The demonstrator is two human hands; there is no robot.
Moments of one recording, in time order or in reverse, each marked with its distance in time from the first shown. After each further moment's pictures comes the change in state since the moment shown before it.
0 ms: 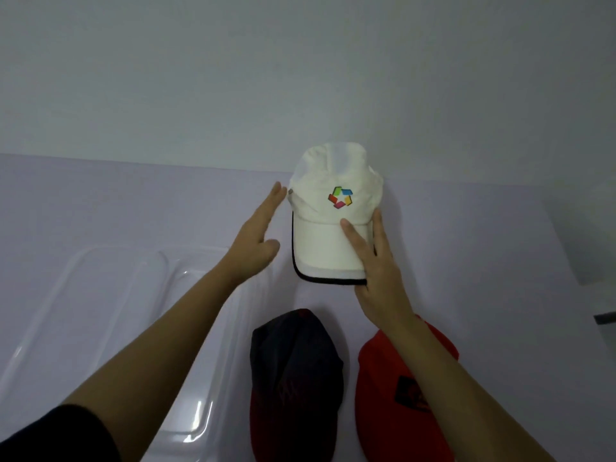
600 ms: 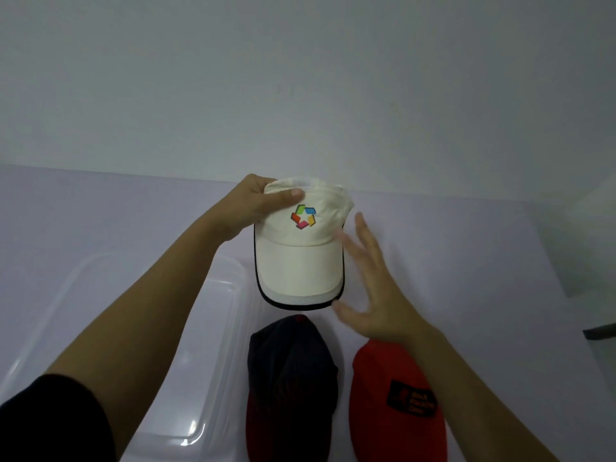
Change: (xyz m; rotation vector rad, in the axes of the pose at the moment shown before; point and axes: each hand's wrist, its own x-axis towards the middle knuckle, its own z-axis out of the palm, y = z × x) left_hand 0.031 0.074 -0.047 -0.266 -0.110 -0.139; right_hand -0.008 -0.030 -0.038 0.117 -0.251 -0.144
